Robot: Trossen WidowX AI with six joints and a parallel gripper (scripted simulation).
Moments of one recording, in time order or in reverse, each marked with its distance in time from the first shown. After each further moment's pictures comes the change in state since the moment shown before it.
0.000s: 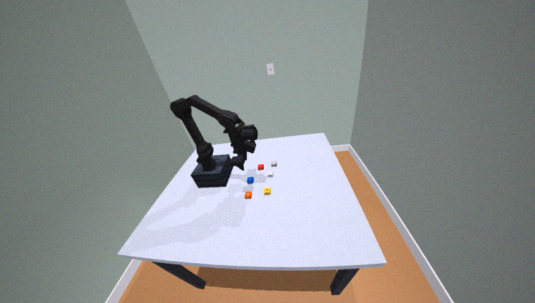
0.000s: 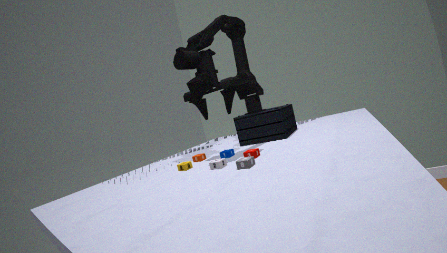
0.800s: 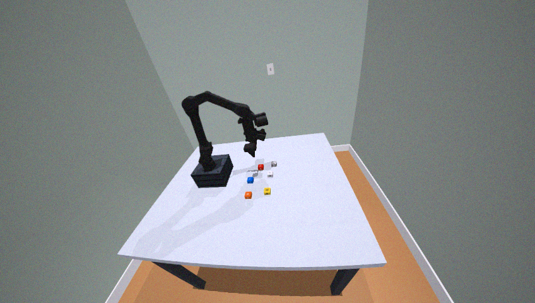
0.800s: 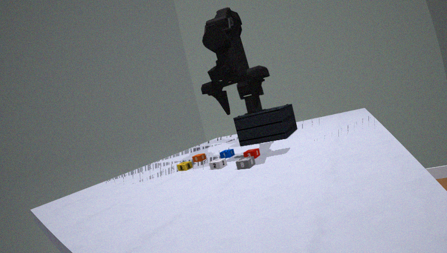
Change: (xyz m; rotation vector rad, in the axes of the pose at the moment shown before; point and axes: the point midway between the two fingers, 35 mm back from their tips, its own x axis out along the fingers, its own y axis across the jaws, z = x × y) arm 0.001 0.107 0.042 -0.012 0.004 0.011
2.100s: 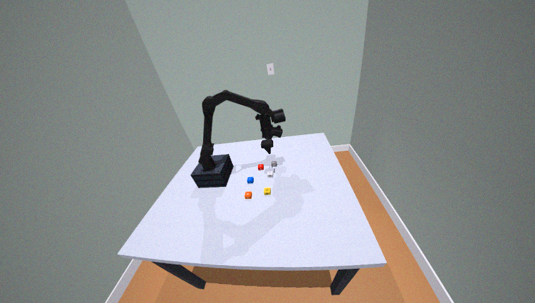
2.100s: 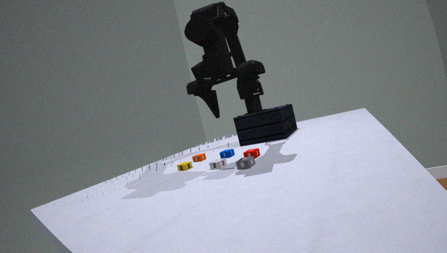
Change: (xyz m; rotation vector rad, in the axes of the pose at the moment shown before) arm -0.001 0.020 0.090 0.021 -0.005 0.000
